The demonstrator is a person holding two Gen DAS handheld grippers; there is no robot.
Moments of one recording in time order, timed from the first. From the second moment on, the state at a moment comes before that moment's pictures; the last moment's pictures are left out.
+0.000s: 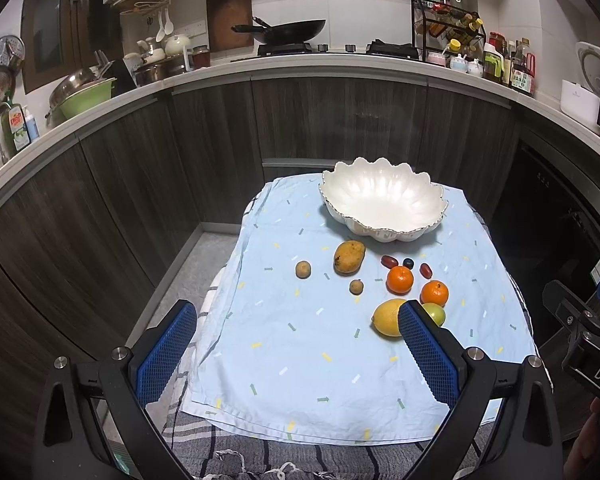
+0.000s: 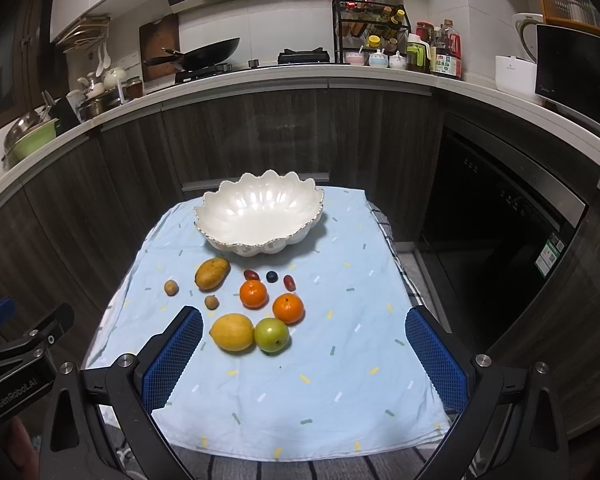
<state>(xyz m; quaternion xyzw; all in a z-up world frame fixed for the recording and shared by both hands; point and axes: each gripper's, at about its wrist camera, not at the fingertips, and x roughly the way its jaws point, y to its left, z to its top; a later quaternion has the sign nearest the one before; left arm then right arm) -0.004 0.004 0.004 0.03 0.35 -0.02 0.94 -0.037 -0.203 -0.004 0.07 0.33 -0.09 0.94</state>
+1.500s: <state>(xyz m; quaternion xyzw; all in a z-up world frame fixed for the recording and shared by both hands) -0.002 0.002 -0.002 0.04 0.35 -0.02 0.94 -0.036 -0.204 -0.007 0.07 0.33 -0.09 0.94</state>
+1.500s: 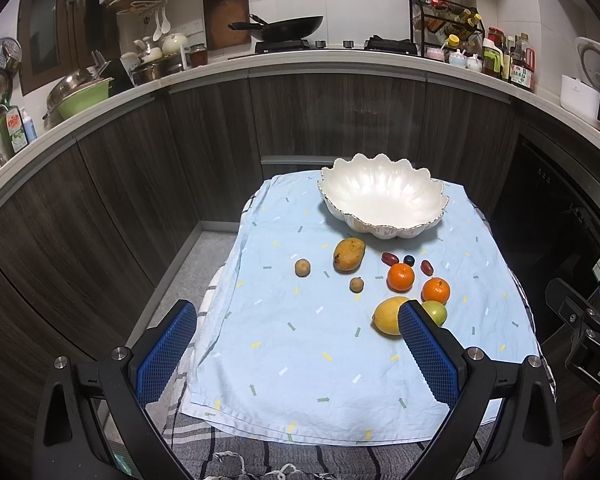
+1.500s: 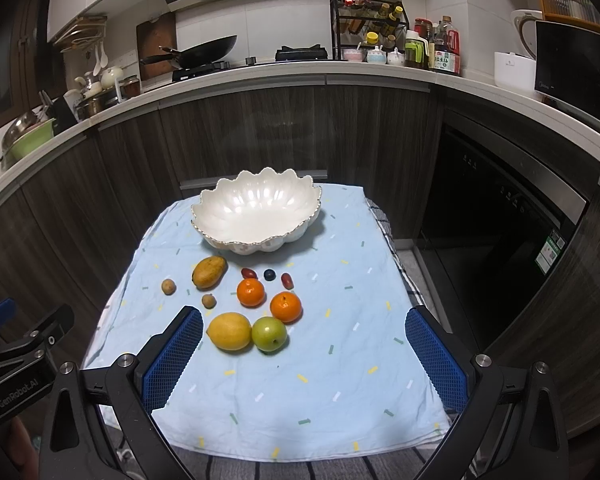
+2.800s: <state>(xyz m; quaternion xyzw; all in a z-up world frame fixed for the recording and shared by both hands) 0.036 -0.034 -0.032 0.11 0.38 -0.08 0.92 -0.001 -0.229 -0.041 0.08 0.38 -0.10 0.92</state>
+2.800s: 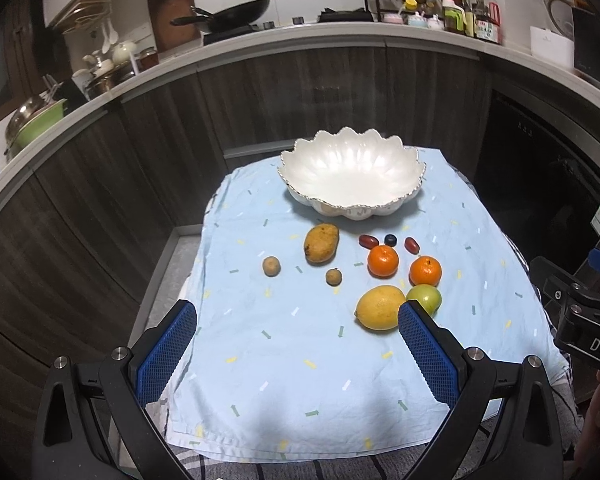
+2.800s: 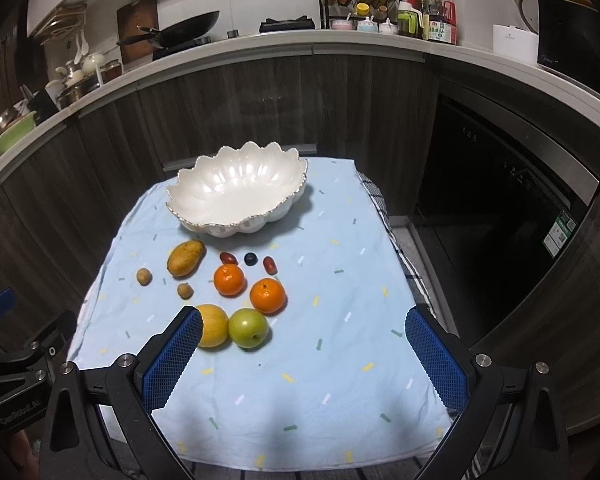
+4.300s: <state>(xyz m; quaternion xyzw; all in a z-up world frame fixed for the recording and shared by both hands) 0.128 -0.110 -0.177 0.22 0.50 -0.30 0.78 0.075 -0.229 -0.150 0.07 0.51 -0.05 0.86</state>
